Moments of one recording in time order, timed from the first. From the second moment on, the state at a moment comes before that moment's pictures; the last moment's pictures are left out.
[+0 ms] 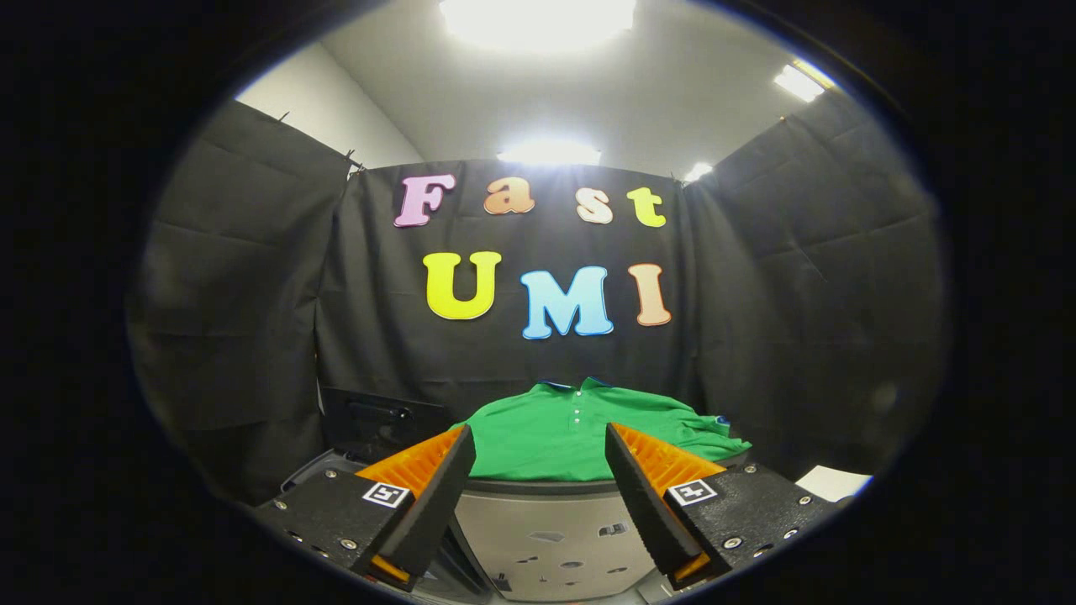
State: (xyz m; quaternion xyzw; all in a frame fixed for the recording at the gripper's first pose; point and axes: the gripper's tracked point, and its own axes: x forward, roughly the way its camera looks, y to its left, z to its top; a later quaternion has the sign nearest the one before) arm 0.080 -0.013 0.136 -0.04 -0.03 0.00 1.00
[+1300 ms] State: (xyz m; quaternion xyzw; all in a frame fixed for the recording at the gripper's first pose) arm 0.320 -0.080 0.098 -0.03 0.17 0.02 0.99
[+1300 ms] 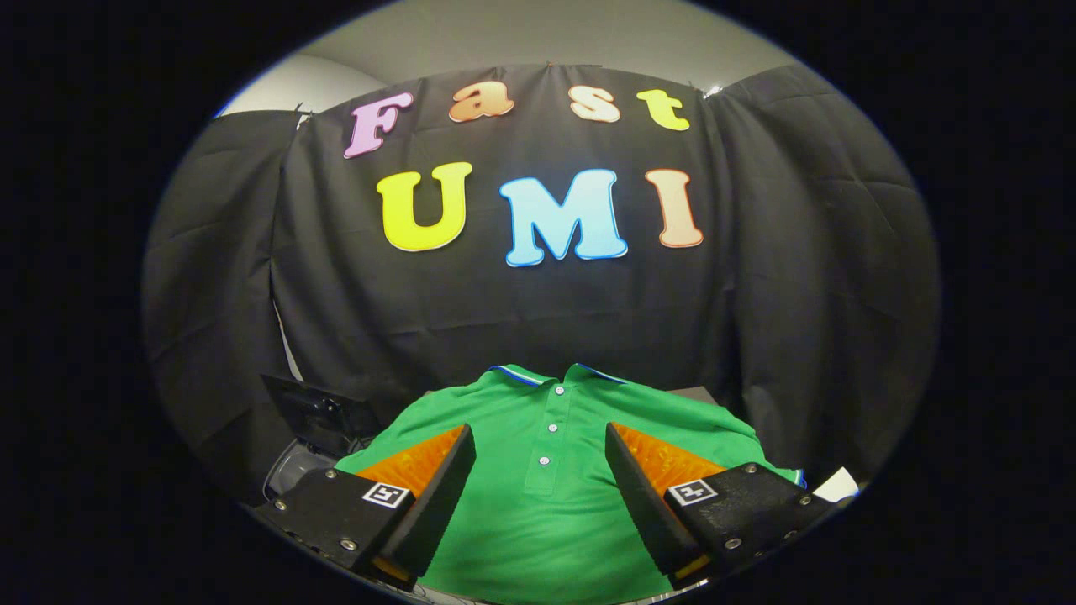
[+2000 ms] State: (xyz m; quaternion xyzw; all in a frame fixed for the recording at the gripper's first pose) arm 0.400 -0.089 0.025 -0.04 0.32 0.02 0.95
